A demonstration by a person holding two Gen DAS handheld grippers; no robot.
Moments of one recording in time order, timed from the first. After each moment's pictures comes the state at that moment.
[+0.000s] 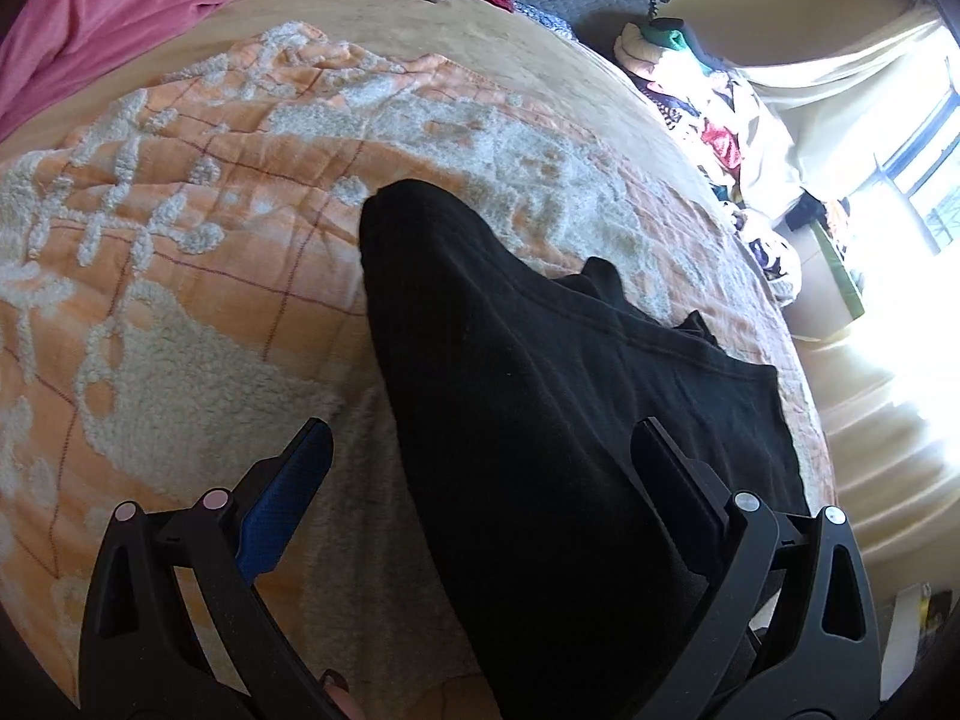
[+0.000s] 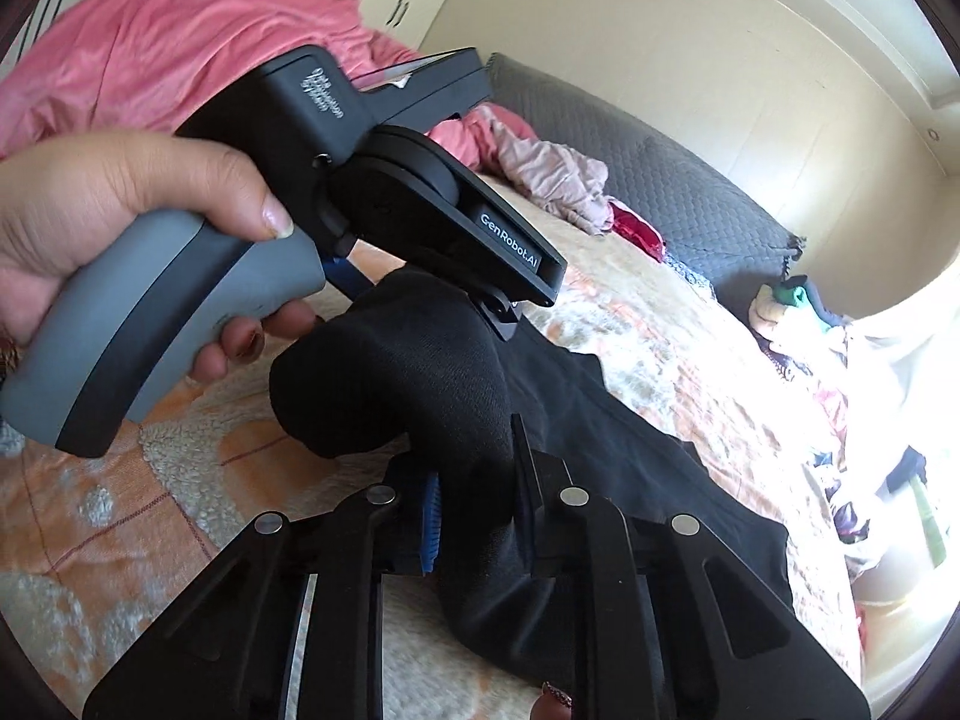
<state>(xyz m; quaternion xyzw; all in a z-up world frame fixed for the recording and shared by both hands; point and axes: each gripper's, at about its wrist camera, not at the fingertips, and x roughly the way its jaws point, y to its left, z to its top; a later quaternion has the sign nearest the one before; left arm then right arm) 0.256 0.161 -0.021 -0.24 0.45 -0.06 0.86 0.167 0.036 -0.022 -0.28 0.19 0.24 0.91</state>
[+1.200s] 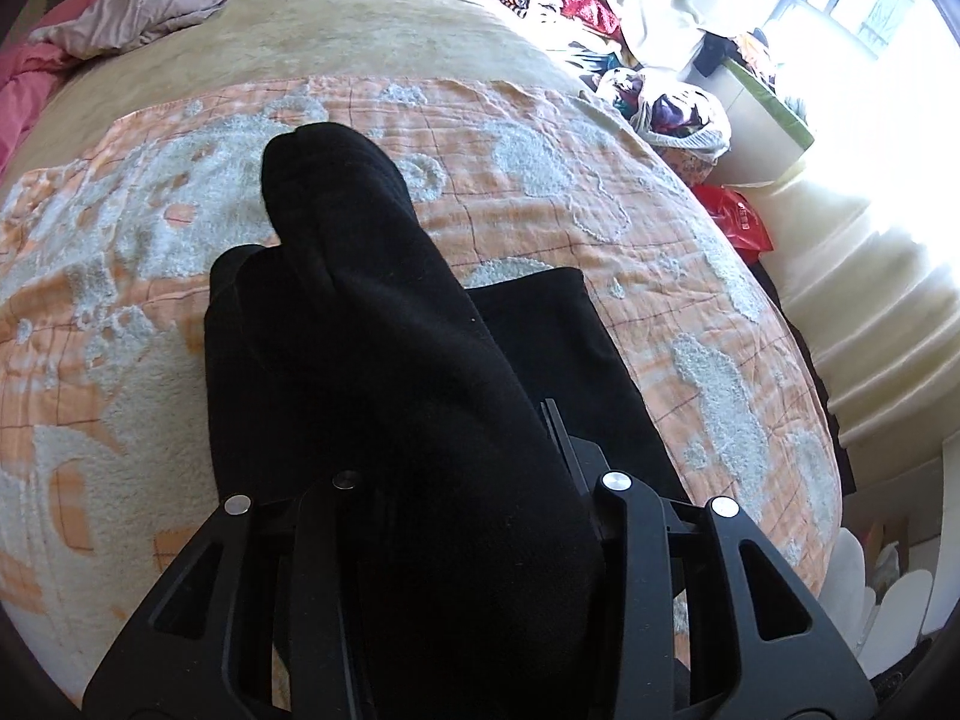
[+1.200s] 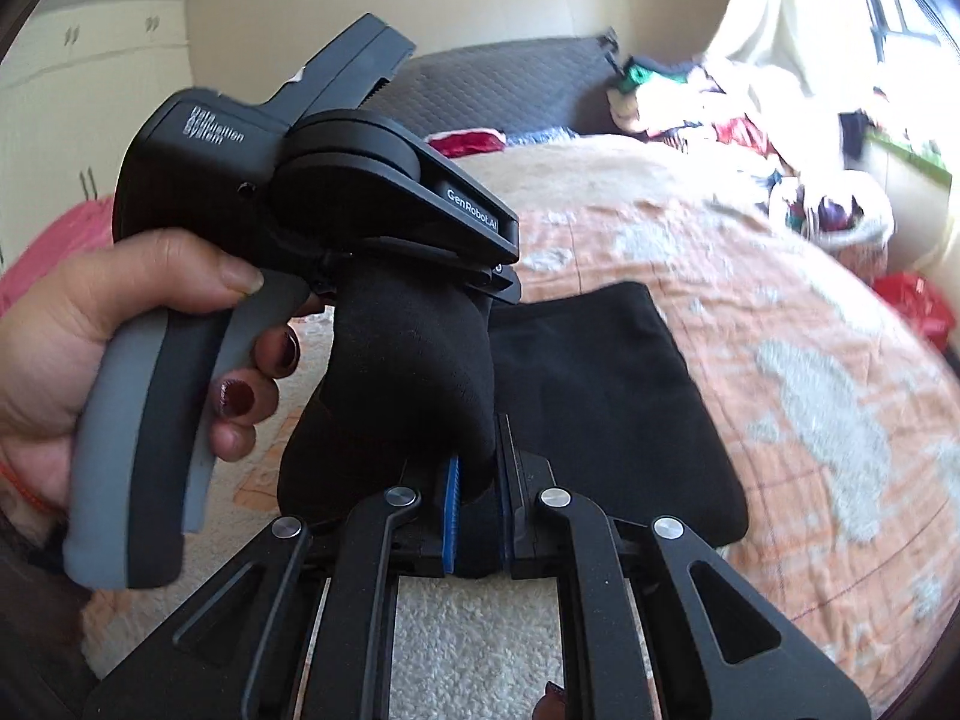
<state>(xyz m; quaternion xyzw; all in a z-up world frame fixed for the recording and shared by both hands) 0.311 -0.087 0.021 -0.07 0.50 -0.16 0.85 0.174 -0.169 0.002 0.07 0.30 0.14 0.94</state>
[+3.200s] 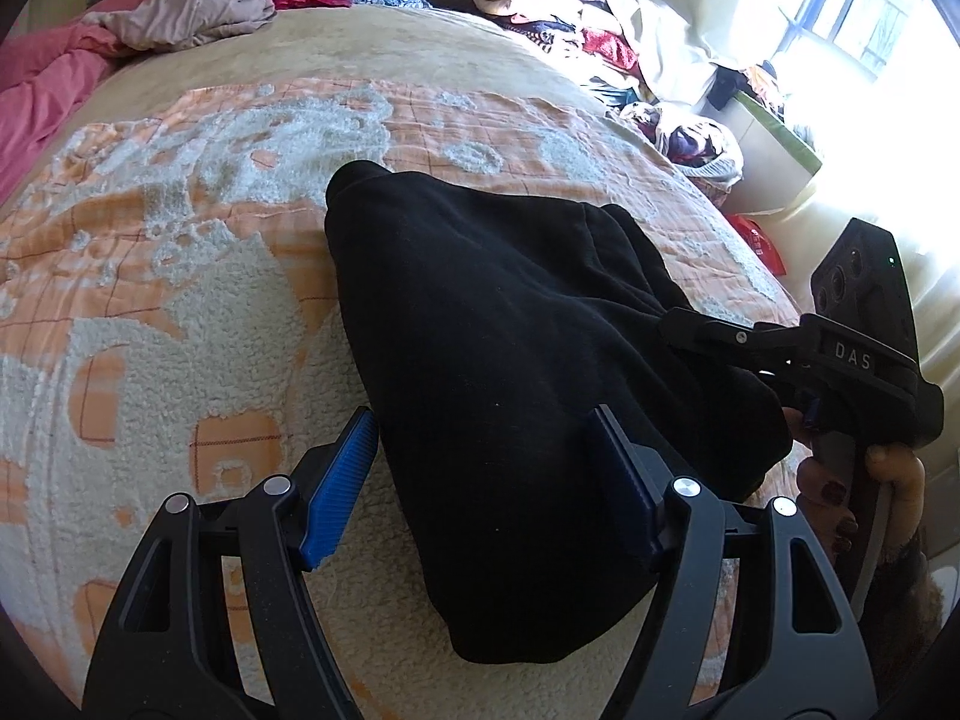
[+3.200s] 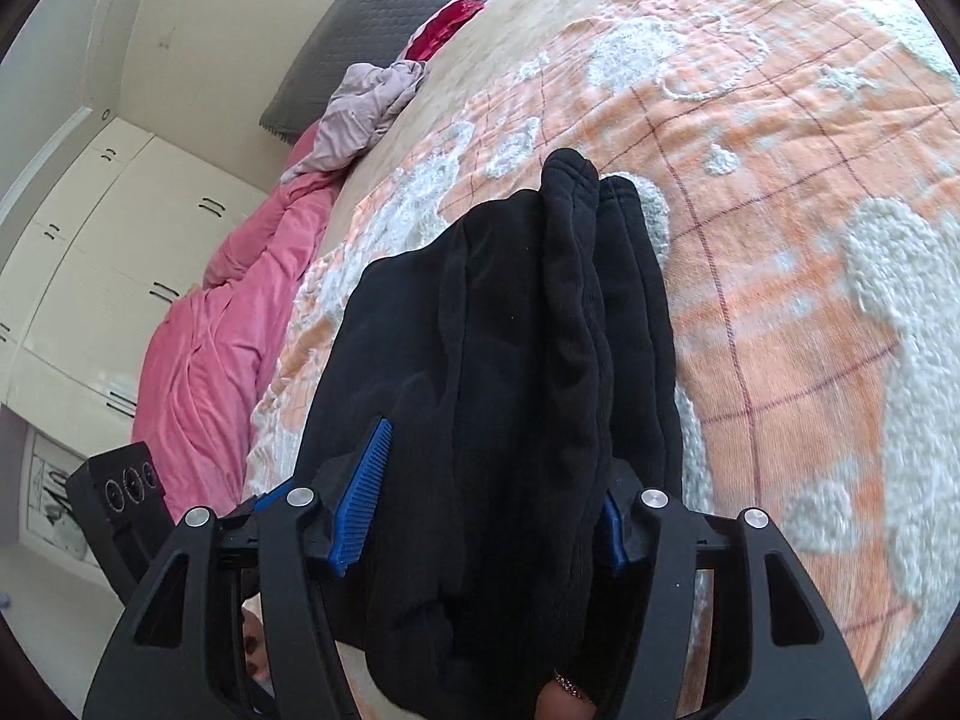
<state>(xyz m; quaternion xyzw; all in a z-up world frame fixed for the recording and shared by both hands) 0.237 -0.047 -0.005 -0.09 0.45 -0.13 0.88 0.303 -0.279 -0.039 0.30 0.47 0.28 0.78</state>
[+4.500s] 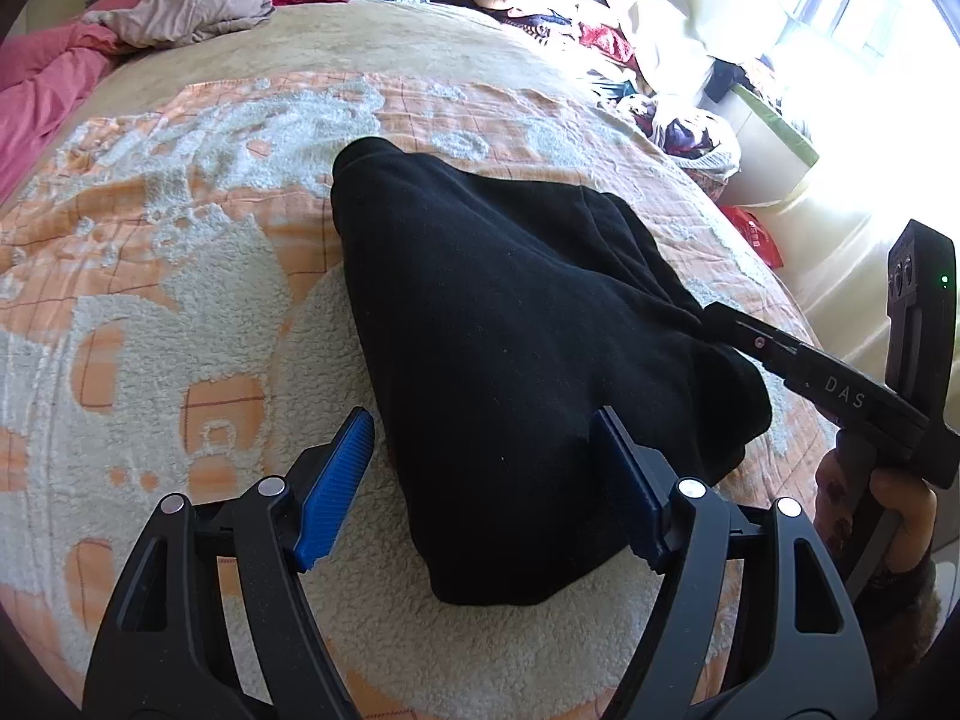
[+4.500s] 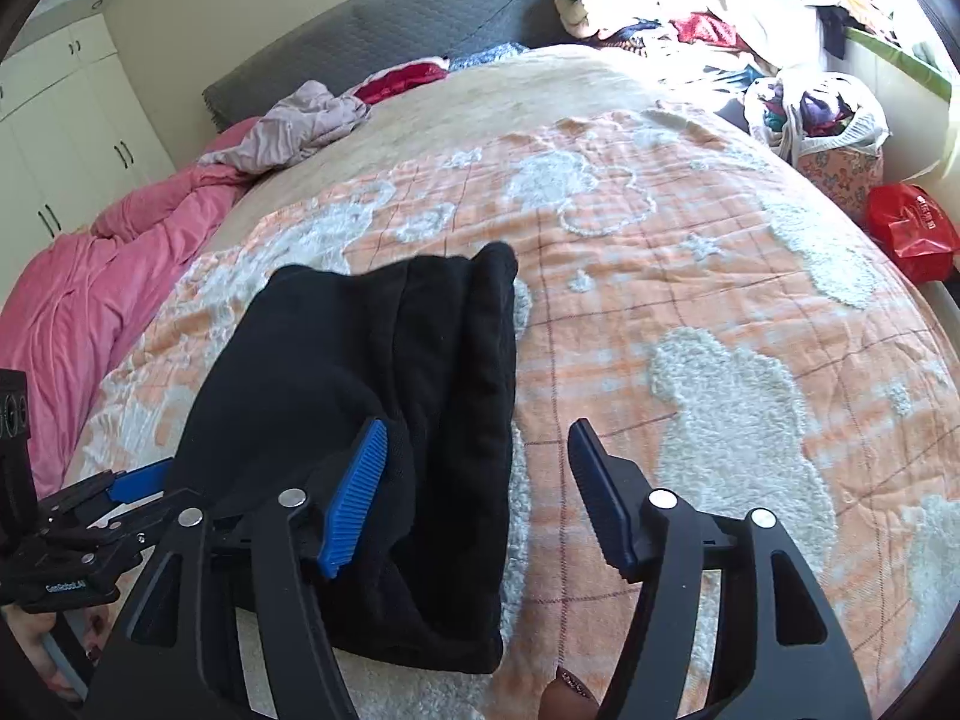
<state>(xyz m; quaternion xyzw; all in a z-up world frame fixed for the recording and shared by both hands) 0.217 -0.058 0.000 -0.08 0.45 -0.13 0.88 0.253 -0.286 -0.003 0.11 0.40 0.13 0.90</state>
